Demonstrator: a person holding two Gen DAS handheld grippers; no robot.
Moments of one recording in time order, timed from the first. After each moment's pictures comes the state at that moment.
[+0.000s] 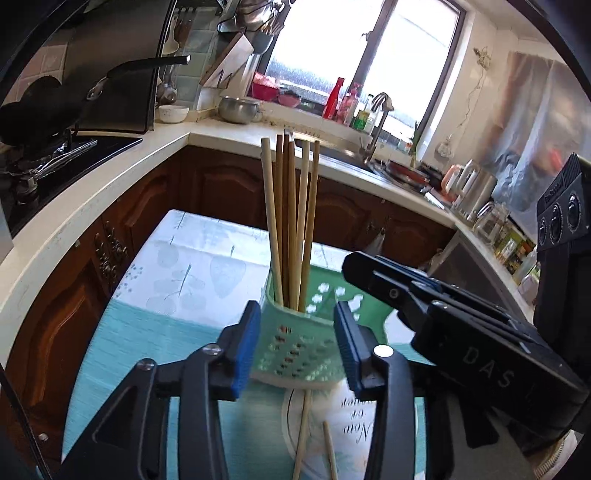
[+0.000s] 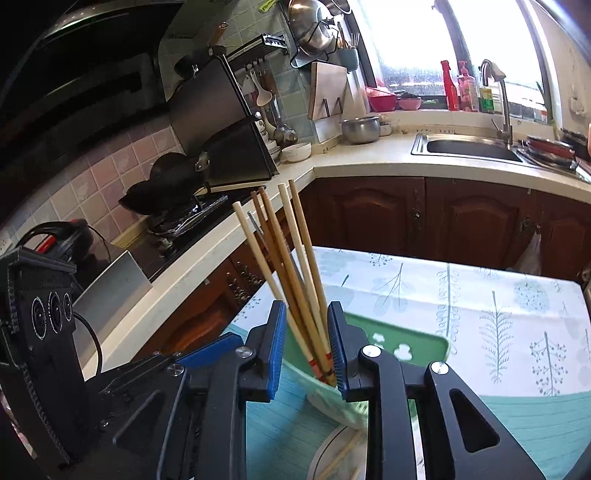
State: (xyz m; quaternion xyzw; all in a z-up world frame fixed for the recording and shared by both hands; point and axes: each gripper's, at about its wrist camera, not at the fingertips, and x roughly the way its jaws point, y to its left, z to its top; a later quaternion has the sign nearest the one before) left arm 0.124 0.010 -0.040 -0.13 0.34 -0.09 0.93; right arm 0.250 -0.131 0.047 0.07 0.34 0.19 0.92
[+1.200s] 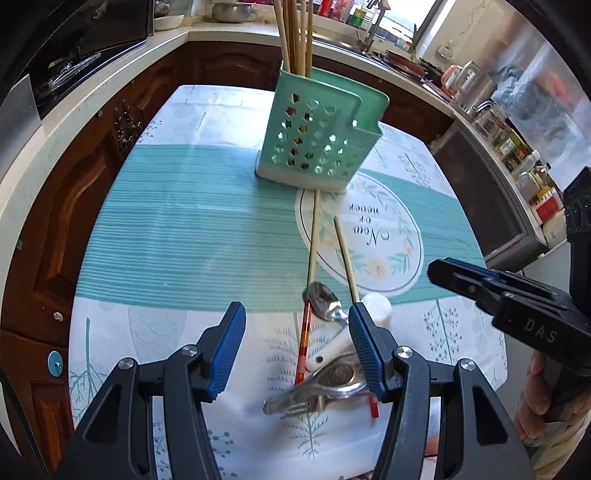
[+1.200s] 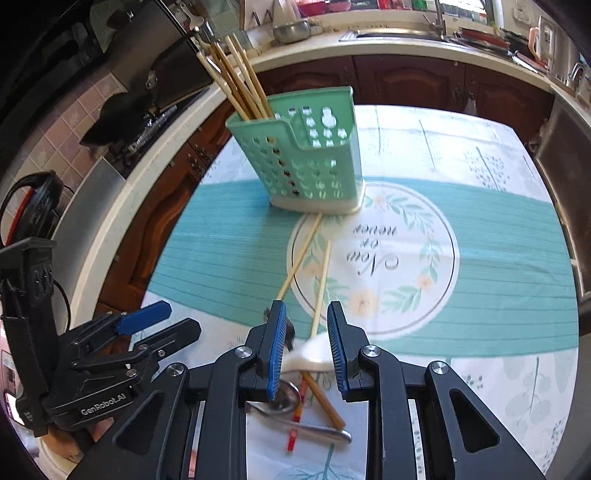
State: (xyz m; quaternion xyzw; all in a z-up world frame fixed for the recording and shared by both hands) left arm -0.005 0.014 -0.090 -0.09 0.52 -0.13 0.84; right arm 0.039 -0.178 -0.014 0.09 0.53 0.09 0.84
